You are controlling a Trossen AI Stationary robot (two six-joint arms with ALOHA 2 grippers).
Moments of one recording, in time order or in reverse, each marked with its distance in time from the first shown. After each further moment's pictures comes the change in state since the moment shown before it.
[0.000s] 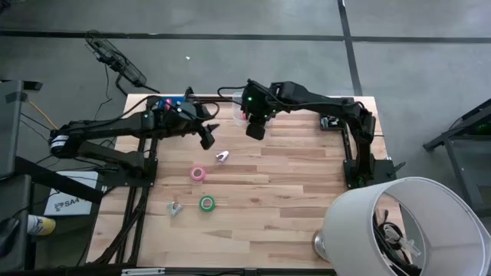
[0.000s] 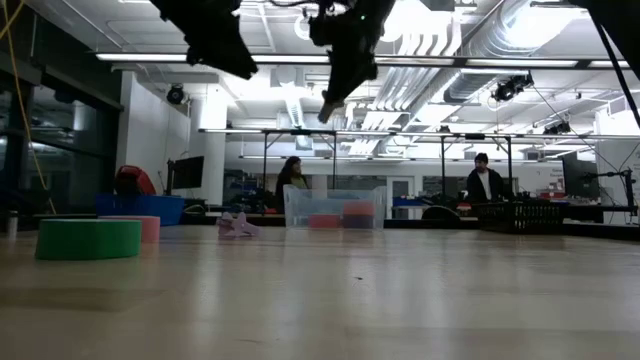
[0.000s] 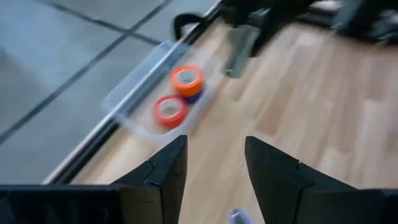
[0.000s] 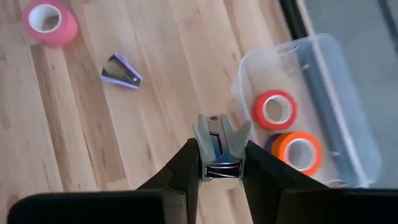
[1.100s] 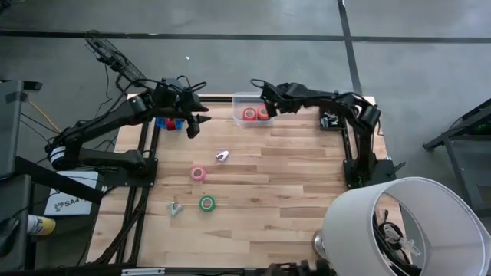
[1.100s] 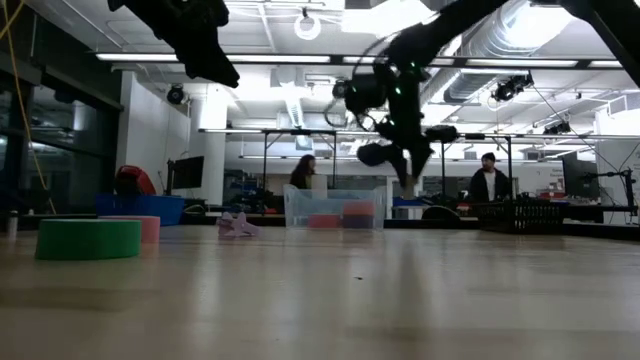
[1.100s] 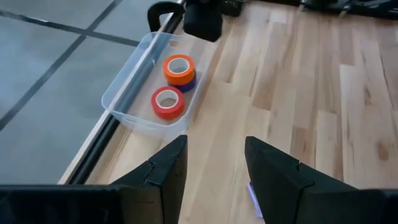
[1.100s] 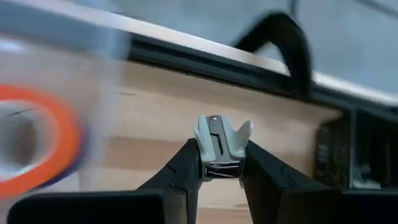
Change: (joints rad) left arm 0.361 -0.055 0.000 -0.088 0.485 0.317; right arm -0.246 -0.002 -0.476 0.133 0.478 0.788
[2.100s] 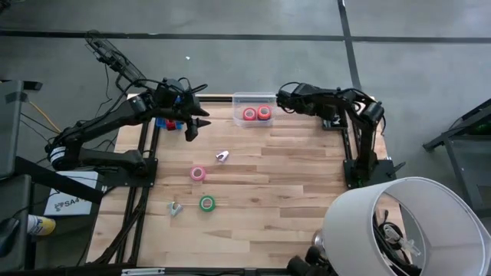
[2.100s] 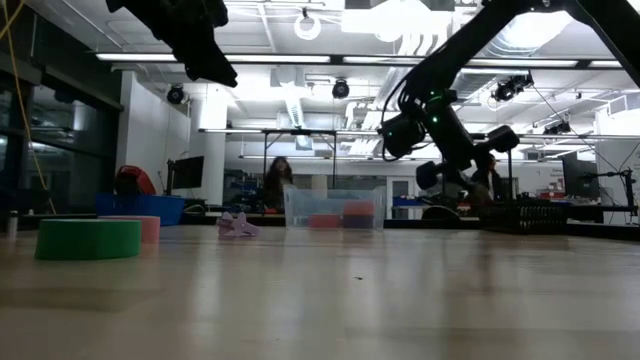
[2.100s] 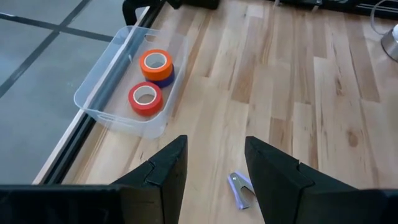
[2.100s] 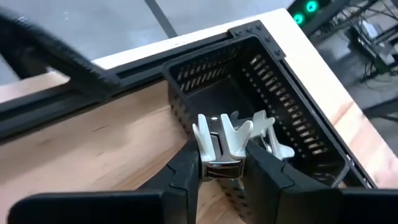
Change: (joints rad) left arm -0.002 0.001 0.000 -0.034 0.081 0.008; right arm -0.143 0.000 -0.187 -0.292 0.227 0.737
